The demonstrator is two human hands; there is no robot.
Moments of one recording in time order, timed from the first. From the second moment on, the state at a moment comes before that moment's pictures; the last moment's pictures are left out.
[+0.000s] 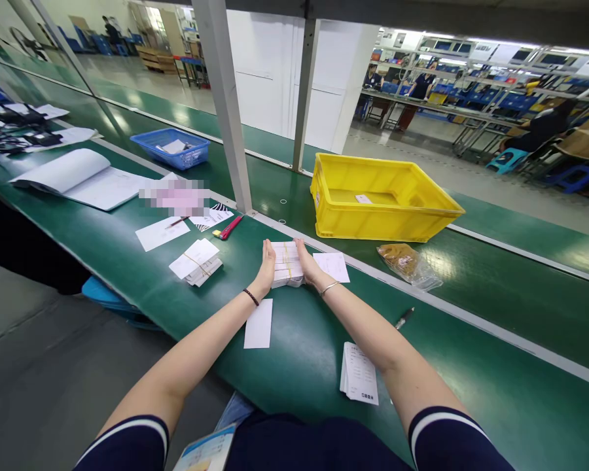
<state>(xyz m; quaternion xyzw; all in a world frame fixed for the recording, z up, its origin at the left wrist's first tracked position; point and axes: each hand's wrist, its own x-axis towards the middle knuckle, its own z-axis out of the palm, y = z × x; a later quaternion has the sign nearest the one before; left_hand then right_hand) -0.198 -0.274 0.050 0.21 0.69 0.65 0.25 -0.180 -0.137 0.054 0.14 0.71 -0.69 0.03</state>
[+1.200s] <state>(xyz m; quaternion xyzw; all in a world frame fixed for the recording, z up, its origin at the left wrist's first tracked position) -0.255 -0.321 0.110 -0.02 0.79 0.58 0.19 -0.228 -0.144 0.111 0.20 0.78 -0.59 0.04</state>
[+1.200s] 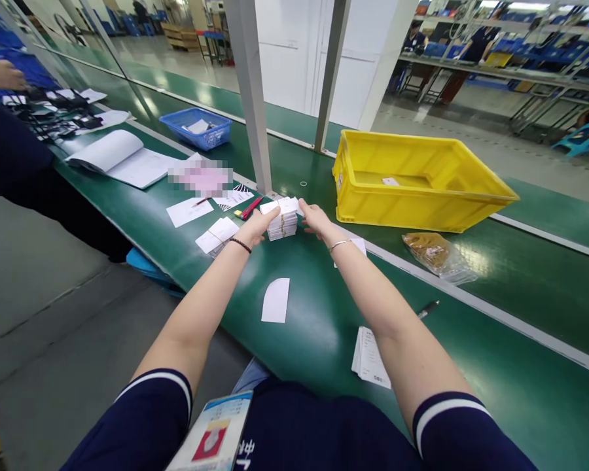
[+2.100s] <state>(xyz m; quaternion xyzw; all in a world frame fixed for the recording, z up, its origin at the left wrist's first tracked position) -0.090 -0.311 0.061 0.56 0.64 0.38 -0.38 -0.007 -0.112 0.108 0.06 0.69 -0.72 0.02</state>
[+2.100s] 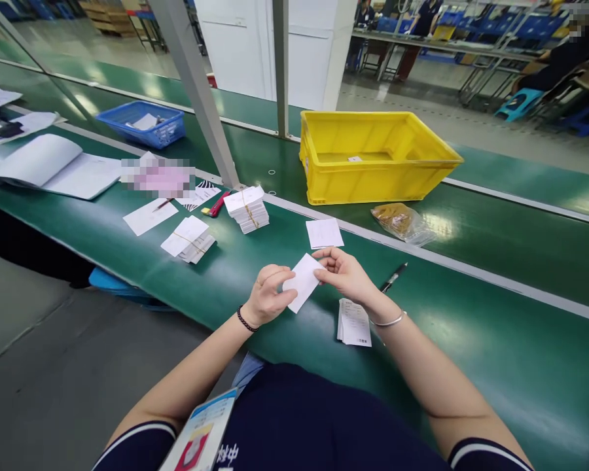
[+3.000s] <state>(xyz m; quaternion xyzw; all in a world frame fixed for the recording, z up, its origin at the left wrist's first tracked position) -0.096 -0.294 0.035 0.37 0.83 0.37 -0.19 0.066 0.042 0.083 0.09 0.98 0.13 0.11</state>
